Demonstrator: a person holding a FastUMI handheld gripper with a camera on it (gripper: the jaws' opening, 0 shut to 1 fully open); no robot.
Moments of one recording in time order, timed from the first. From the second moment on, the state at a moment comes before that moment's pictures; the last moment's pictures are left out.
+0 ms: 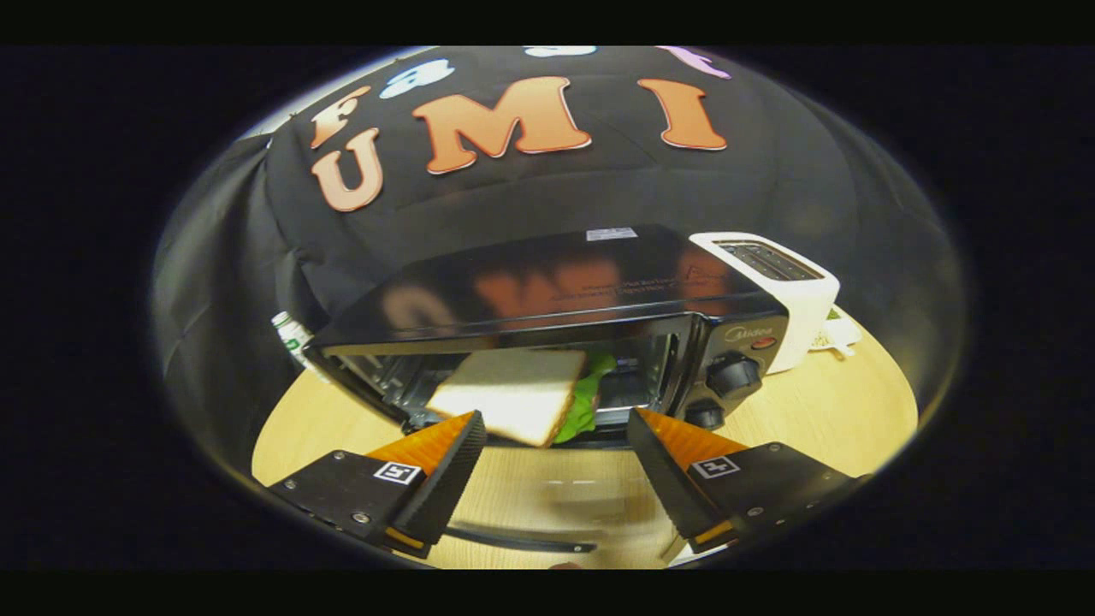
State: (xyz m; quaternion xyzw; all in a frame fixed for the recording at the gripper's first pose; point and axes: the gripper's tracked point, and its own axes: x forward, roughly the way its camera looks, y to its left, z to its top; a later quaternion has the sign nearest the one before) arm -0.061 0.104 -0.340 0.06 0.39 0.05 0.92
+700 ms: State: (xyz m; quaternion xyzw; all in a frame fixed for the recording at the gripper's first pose) arm -0.198 0.124 -0.348 0.03 0.48 0.11 0.87
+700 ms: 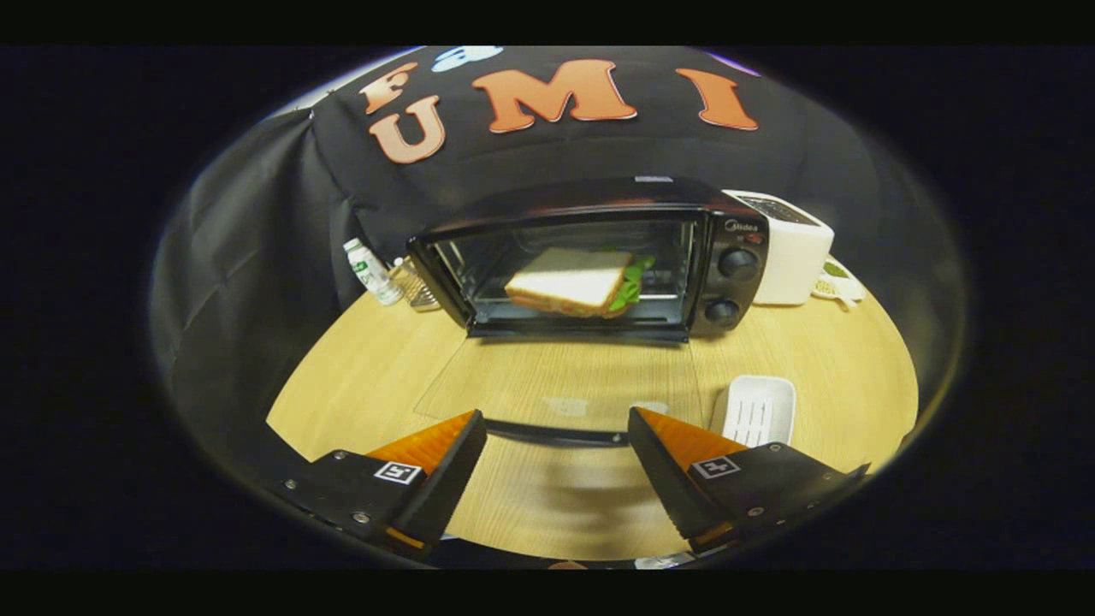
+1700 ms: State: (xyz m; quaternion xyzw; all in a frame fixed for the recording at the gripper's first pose) arm -0.205 0.120 -0.396 0.04 0.55 0.05 0.83
